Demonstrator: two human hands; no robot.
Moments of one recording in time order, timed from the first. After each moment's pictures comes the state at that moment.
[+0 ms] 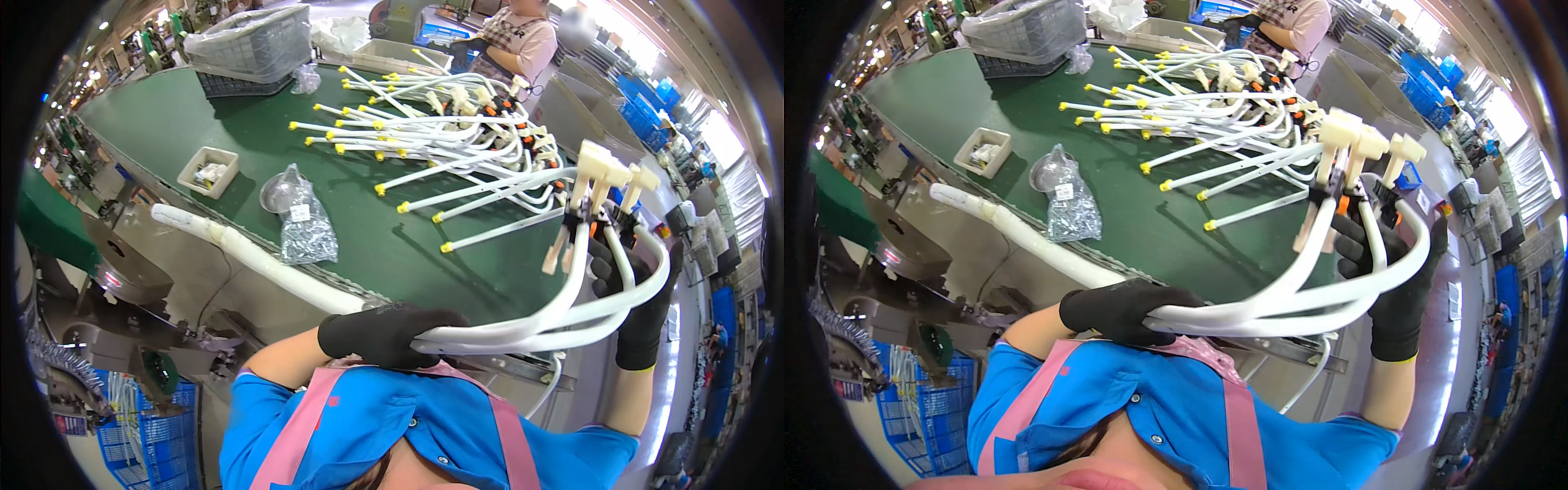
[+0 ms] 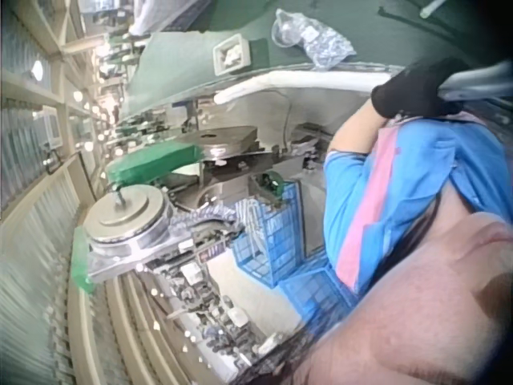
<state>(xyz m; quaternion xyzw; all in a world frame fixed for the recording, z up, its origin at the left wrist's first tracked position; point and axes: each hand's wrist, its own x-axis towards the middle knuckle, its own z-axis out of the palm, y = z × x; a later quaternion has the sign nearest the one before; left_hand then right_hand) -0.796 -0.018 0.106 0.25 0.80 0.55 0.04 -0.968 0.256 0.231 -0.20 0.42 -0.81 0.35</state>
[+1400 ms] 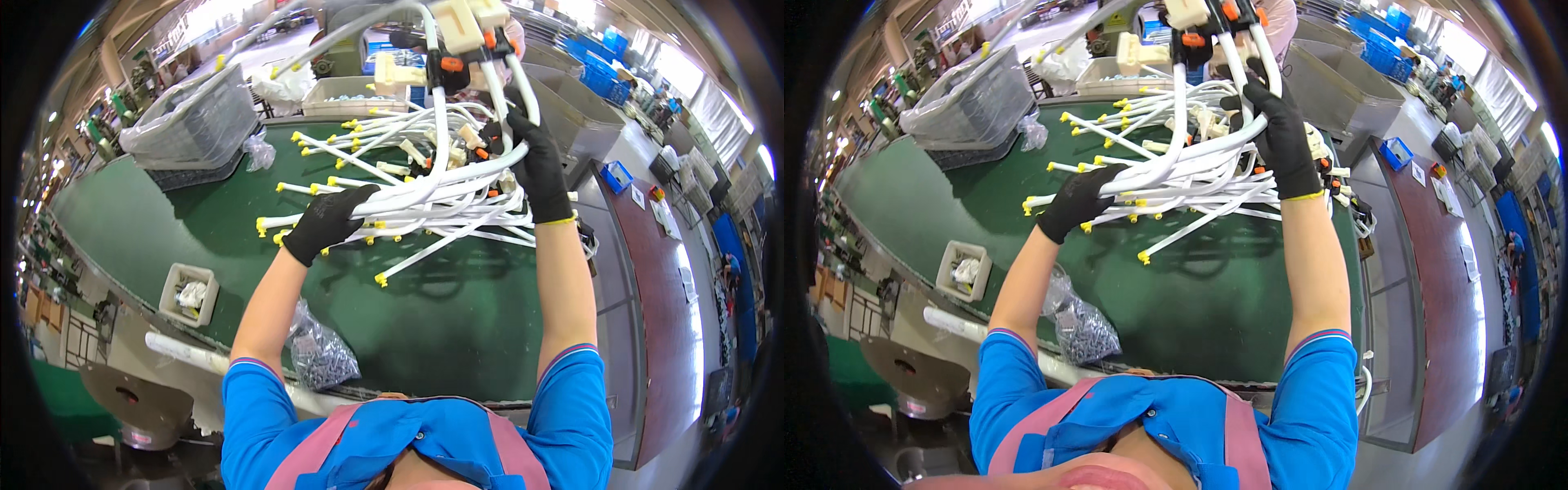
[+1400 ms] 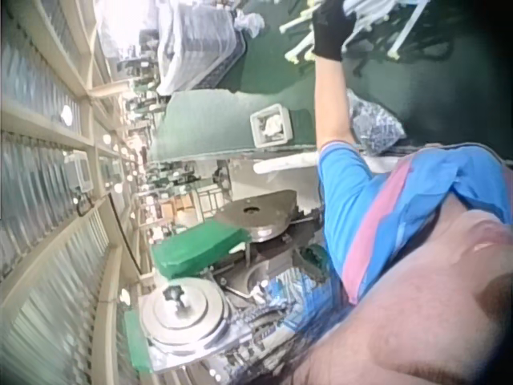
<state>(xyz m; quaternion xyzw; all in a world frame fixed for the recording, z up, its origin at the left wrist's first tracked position) -1.055 -0.329 0.089 0.20 0.92 0.18 -0.27 -1.215 -0.035 0.194 -0.36 0.41 -0.83 0.14</state>
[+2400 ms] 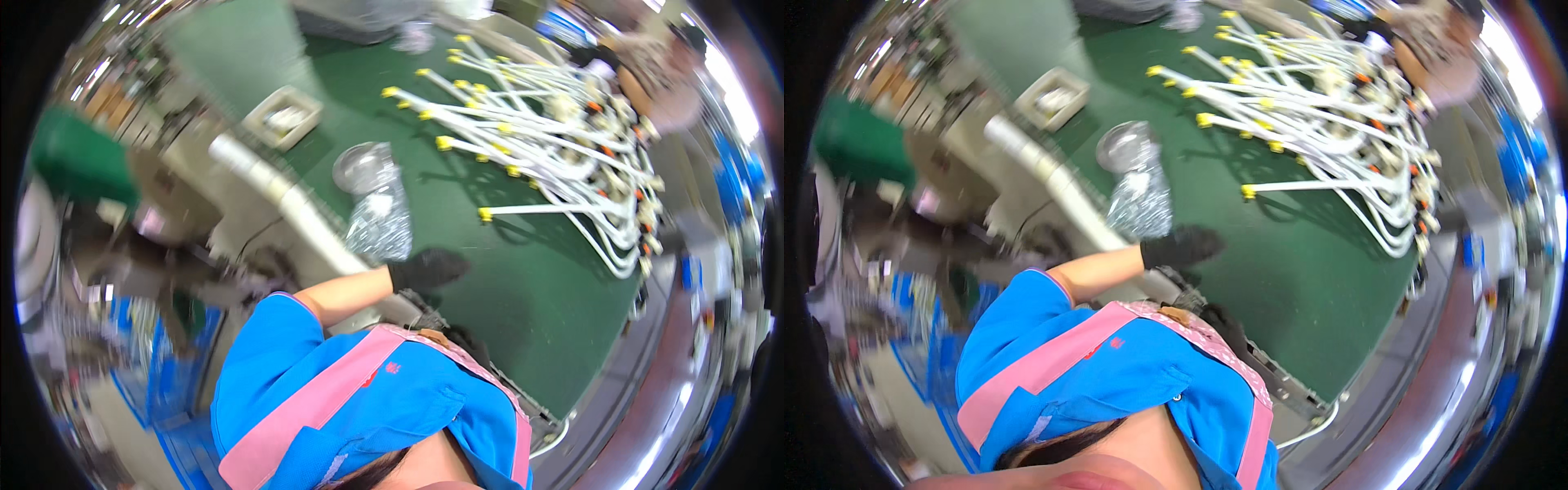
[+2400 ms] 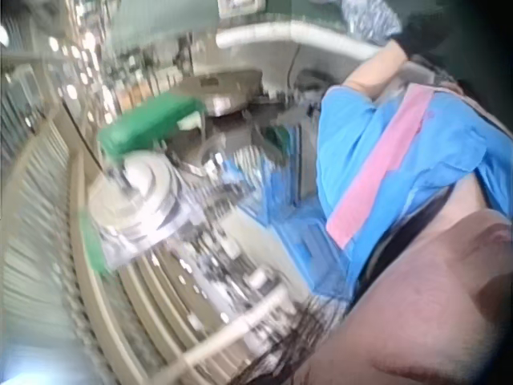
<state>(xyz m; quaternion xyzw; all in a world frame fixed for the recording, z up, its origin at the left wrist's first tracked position) -0.888 -0.165 -0.118 0.15 0.95 0.08 -0.25 -0.915 0.094 -0.111 -0.28 0.73 -0.48 0.40</state>
